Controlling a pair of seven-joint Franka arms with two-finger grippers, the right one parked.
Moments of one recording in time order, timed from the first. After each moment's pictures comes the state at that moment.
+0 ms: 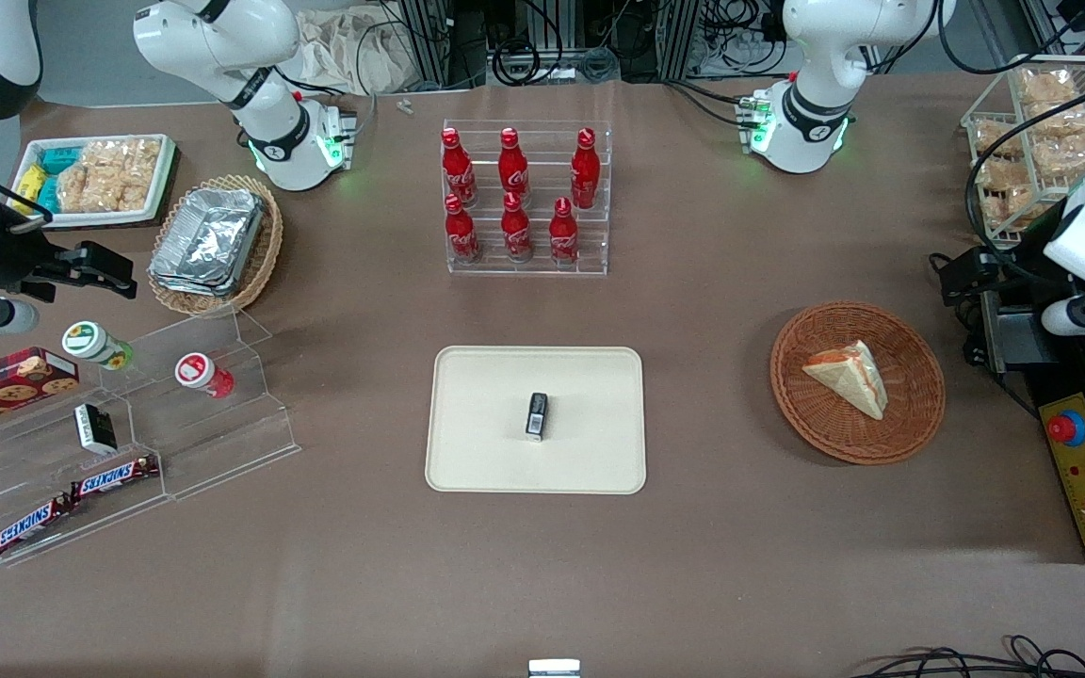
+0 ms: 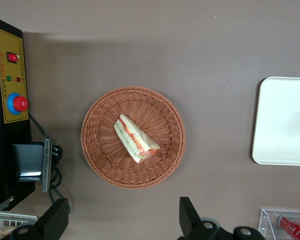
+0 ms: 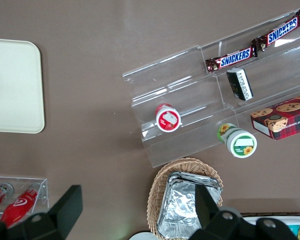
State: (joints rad) arm -0.05 0.05 -0.02 -1.56 0.02 1.64 -0.10
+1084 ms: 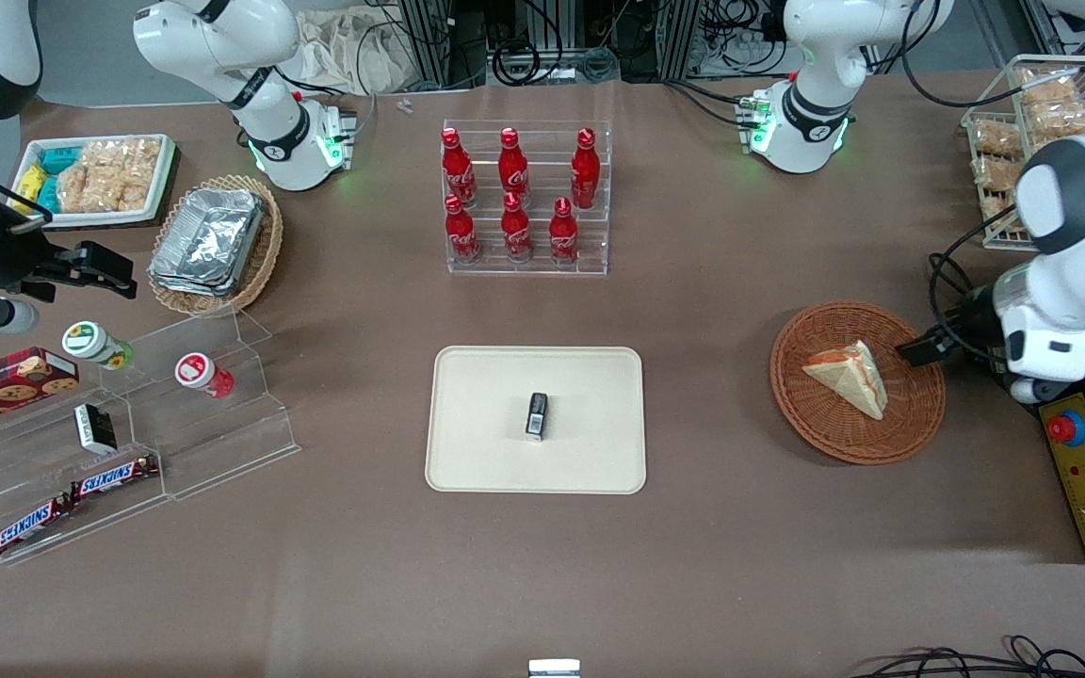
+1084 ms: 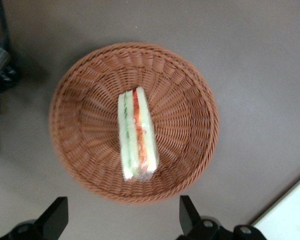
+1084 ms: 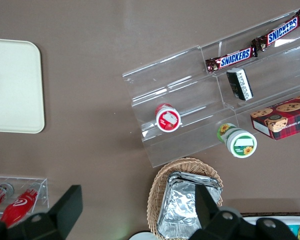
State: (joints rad) arm 0.05 0.10 -0.02 -2.02 -0.07 2.07 -0.59
